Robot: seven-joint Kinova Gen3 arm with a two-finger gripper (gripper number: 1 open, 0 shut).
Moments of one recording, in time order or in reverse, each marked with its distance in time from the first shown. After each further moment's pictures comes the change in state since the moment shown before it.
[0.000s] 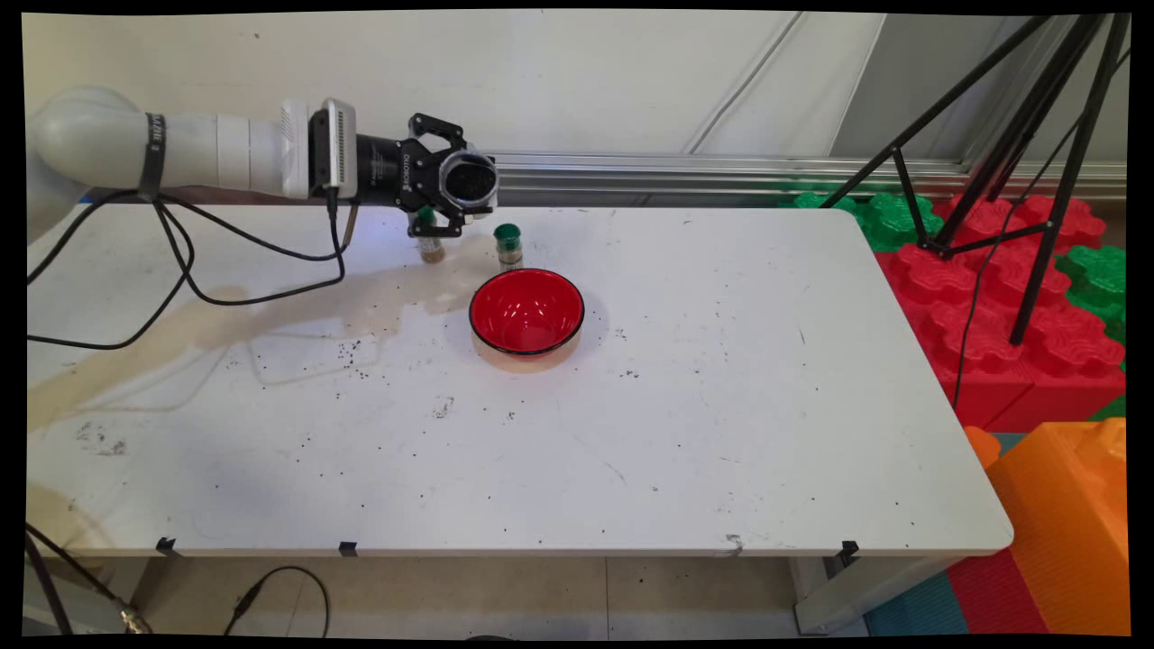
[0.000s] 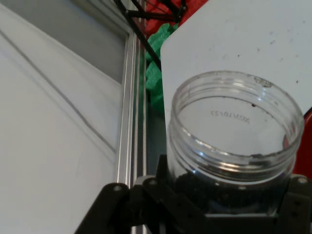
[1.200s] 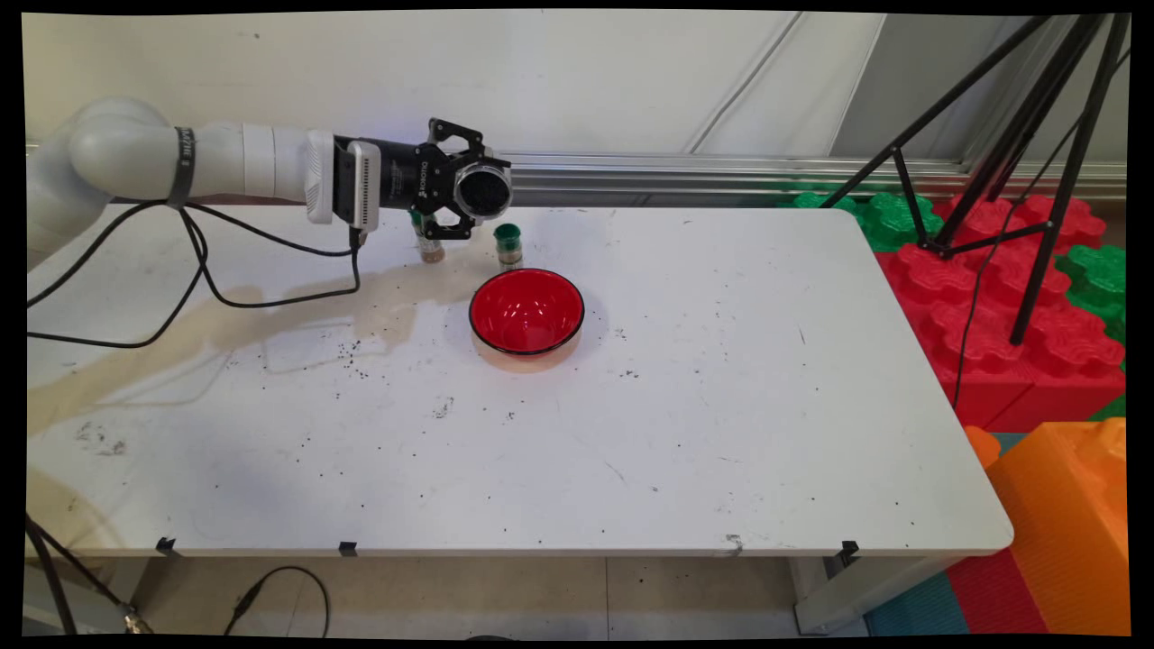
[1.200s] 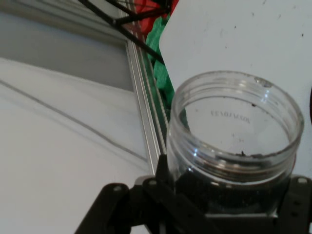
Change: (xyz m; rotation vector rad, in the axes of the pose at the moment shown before) arm -0.002 0.004 0.021 0.020 -0.022 0.334
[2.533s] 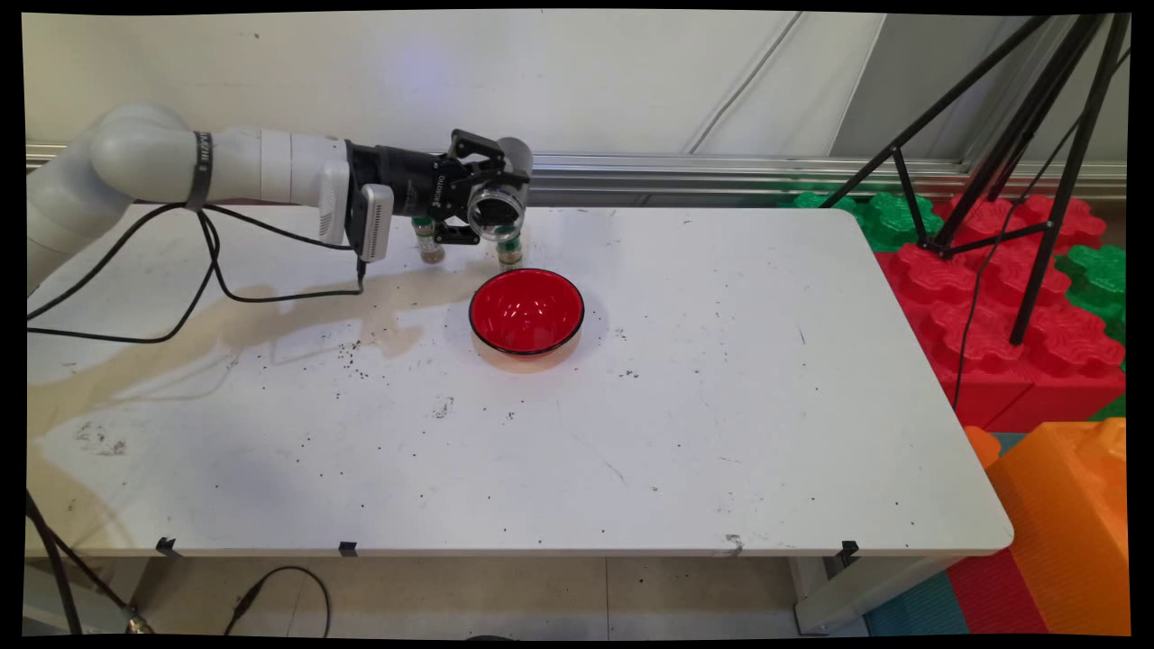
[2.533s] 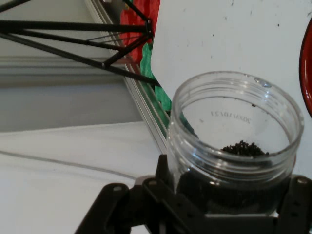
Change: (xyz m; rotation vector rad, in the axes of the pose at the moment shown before) arm 0.007 0.003 0.015 -0.011 0.046 0.324
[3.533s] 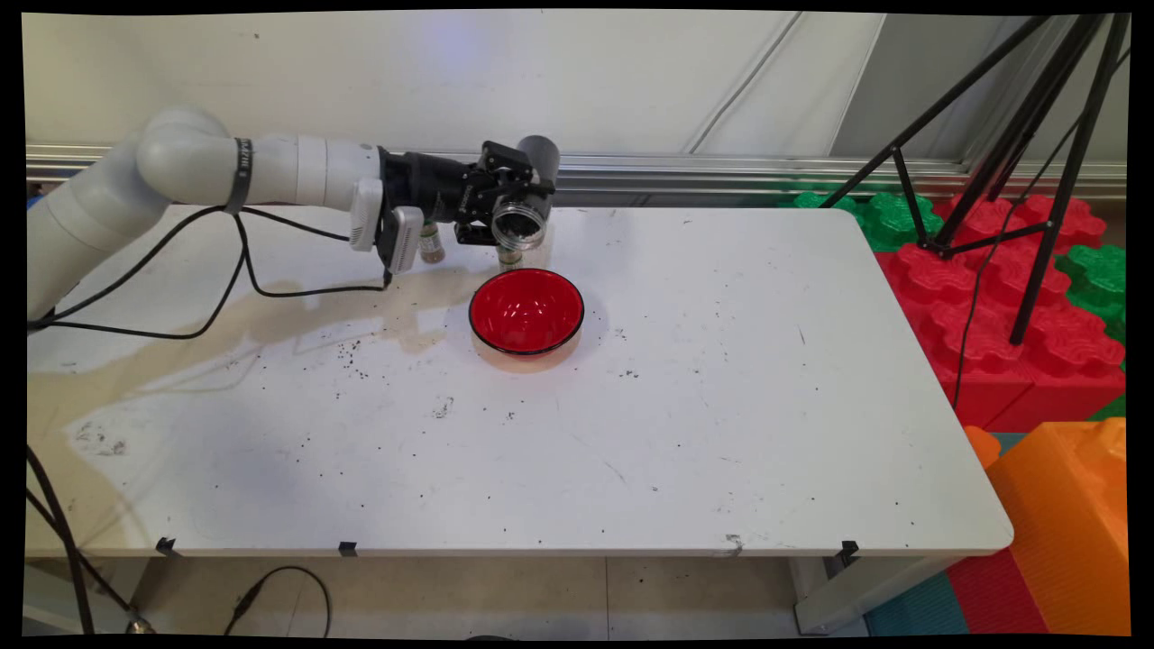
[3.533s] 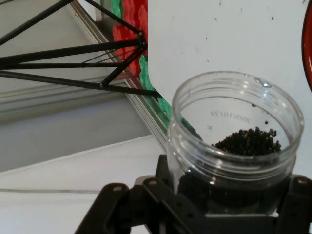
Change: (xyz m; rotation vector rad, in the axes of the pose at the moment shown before) arm 0.002 -0.001 0.032 -0.005 0.018 0.169
